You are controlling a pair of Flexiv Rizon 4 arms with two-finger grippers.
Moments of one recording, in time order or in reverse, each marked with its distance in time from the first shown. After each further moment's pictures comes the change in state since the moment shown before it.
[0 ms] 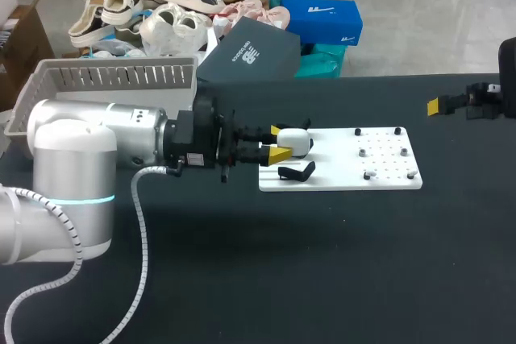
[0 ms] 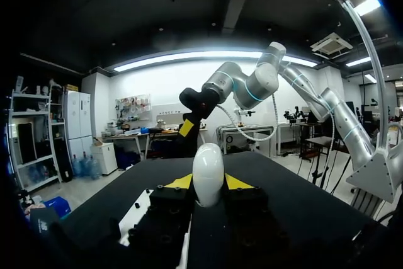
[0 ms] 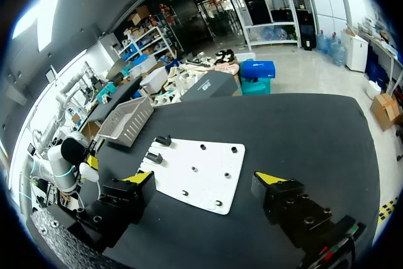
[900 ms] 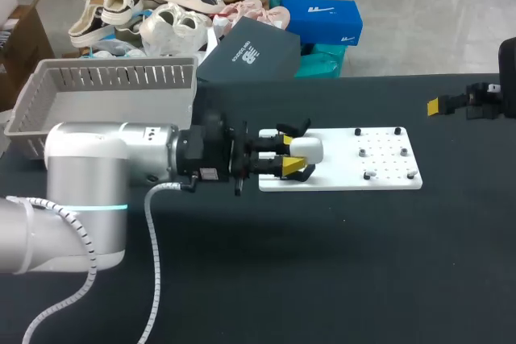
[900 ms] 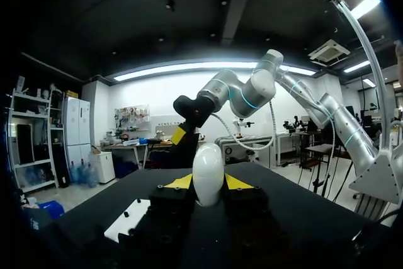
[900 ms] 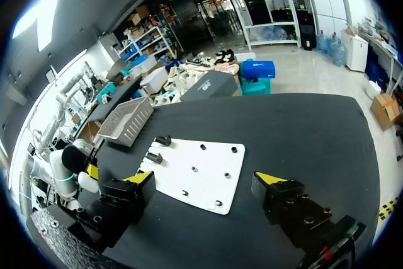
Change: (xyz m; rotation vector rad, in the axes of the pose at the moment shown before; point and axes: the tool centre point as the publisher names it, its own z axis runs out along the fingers) left arm -0.001 -0.017 0.024 0.007 -0.091 0.002; right arm 0.000 0.000 0.000 0.000 0.000 0.000
